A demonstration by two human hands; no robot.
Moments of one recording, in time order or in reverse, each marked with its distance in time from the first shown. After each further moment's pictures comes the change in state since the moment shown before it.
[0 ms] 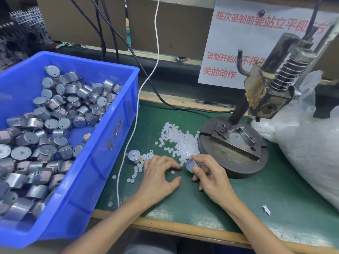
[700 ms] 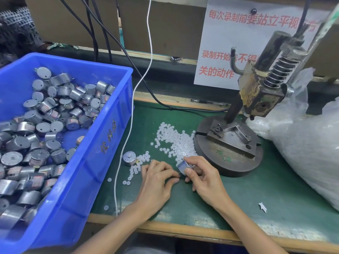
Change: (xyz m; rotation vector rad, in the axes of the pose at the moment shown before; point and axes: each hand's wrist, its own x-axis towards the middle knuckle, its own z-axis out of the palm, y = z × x) left_hand -0.010 0.006 0.006 0.059 0.043 0.036; right_hand -0.003 -0.003 0.011 0.092 0.014 0.050
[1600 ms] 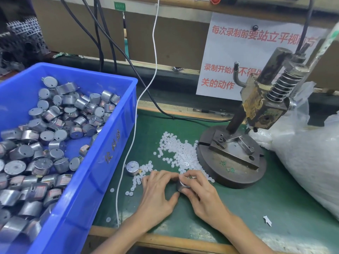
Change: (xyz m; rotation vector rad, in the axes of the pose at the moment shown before) left_hand -0.002 -0.005 -0.006 -0.097 -0.071 -0.016; right_hand -0.003 -0.003 0.004 -0.460 -0.093 -0.406
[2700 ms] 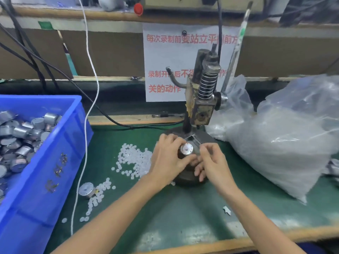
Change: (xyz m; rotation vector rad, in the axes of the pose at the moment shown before) left_hand 0.117 0.094 0.052 0.110 0.092 0.275; right_hand 0.012 0.035 -0.101 0.513 0.455 0.771
